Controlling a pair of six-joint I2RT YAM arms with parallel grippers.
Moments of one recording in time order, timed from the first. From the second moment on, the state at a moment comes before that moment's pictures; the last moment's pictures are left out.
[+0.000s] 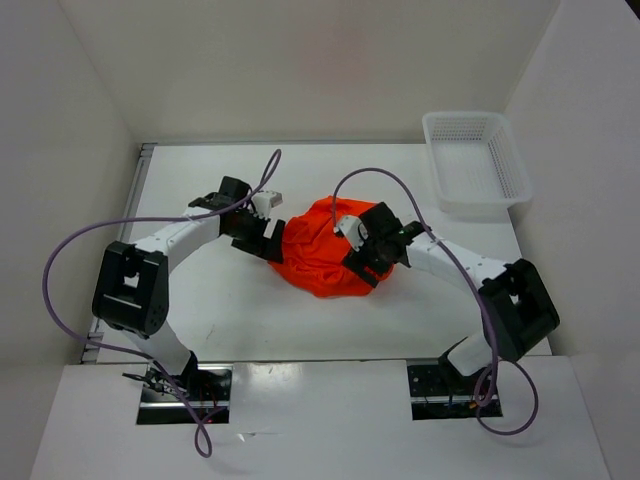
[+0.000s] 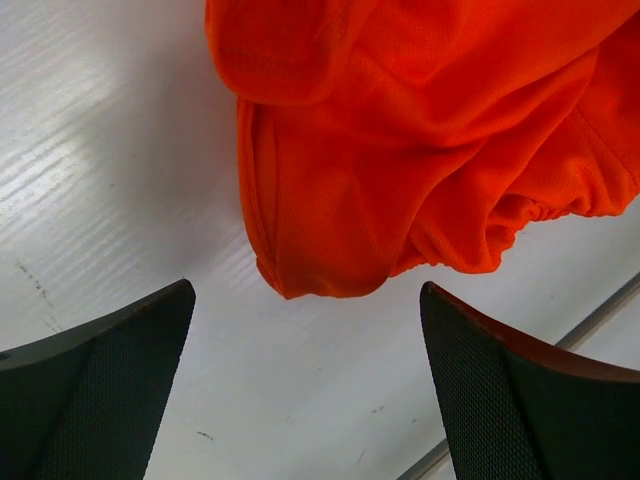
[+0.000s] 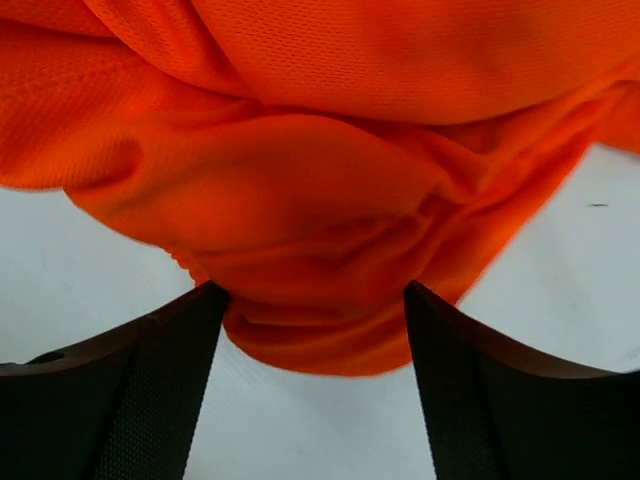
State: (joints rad) left arm -0.27 1.66 1.13 -0.59 0.45 0.07; right arm 0.57 1.48 0.95 -0.55 -0.04 -0.42
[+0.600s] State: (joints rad) left arm -0.27 1.56 1.05 -0.45 0.17 0.07; right arm 0.53 2.09 1.76 -0.33 0.26 -0.44
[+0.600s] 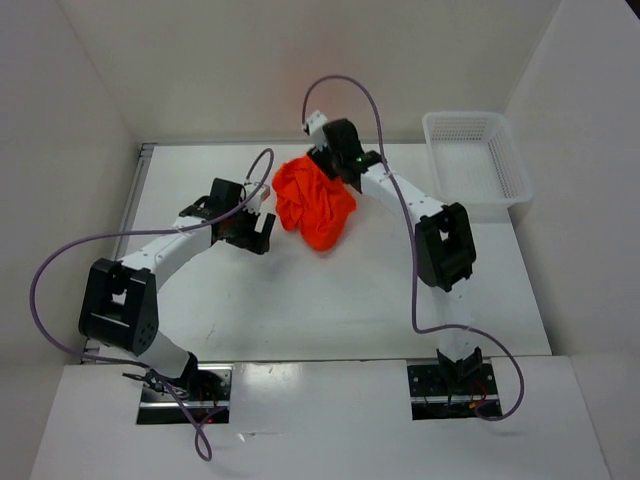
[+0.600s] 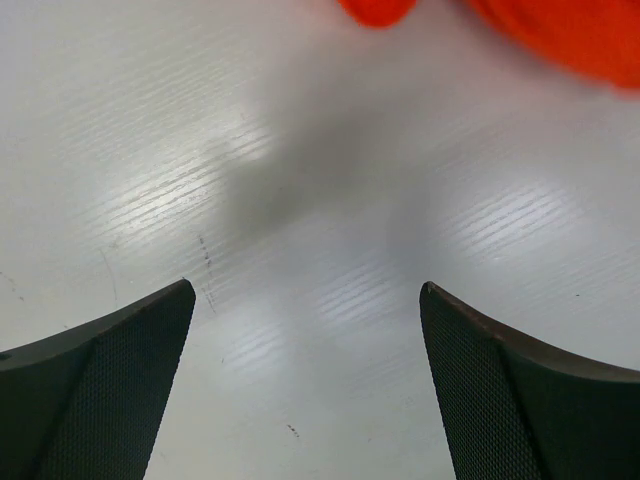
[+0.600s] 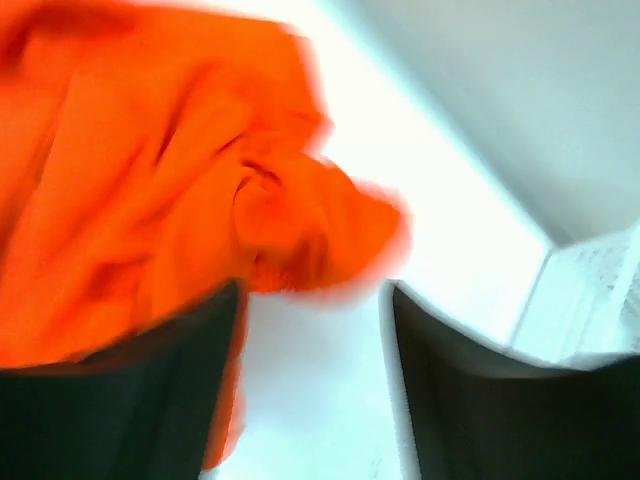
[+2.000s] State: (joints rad) left arm -0.44 2.21 1.62 -0.25 -0.04 0.07; right arm 0.41 2.18 1.65 -0.36 -0.06 -0.01
